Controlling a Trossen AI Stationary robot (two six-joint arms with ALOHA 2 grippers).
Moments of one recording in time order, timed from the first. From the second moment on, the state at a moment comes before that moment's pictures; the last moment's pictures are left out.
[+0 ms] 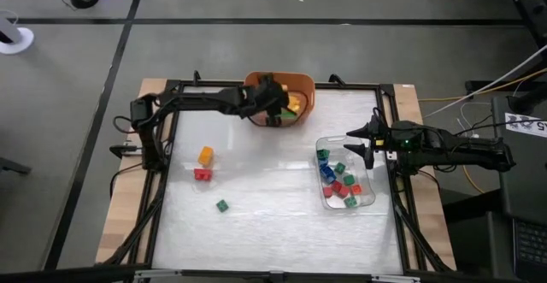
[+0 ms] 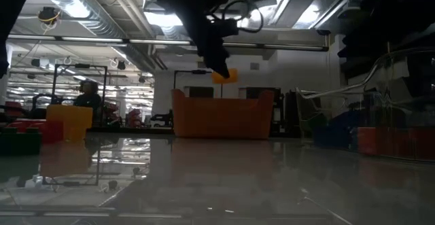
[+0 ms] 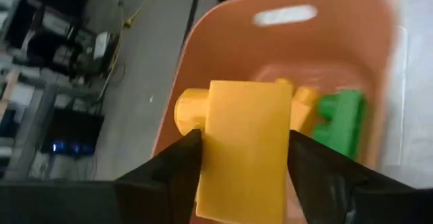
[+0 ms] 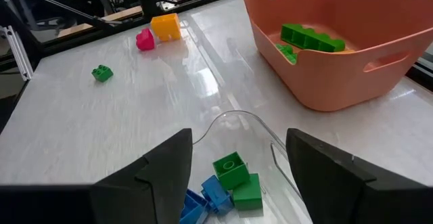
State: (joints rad) left arm 0.28 1.82 1.44 -0.35 -0.49 0.47; right arm -0.07 0.40 0.44 -0.45 0.12 0.26
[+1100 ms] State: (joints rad) left arm 0.07 1.59 1.27 -1.39 -0.20 -0.69; right arm -0.07 0.40 0.44 -0.50 0.12 0.26
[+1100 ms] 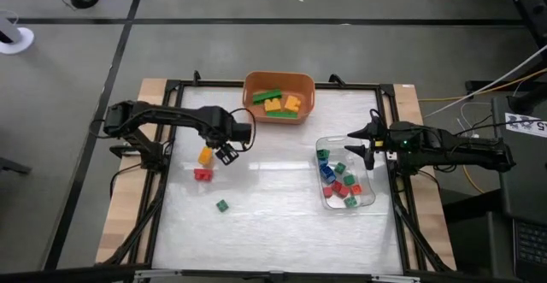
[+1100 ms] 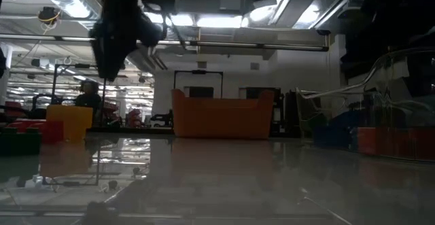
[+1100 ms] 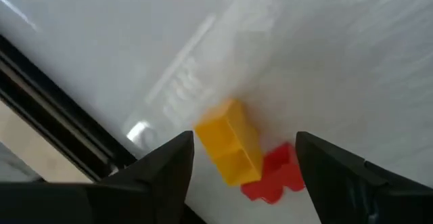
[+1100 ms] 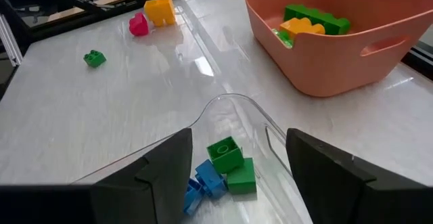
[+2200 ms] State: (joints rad) left arm 0.04 1.59 0.92 -1.15 -0.14 -0.87; right arm -0.07 0.40 0.44 -0.50 0.12 0.26
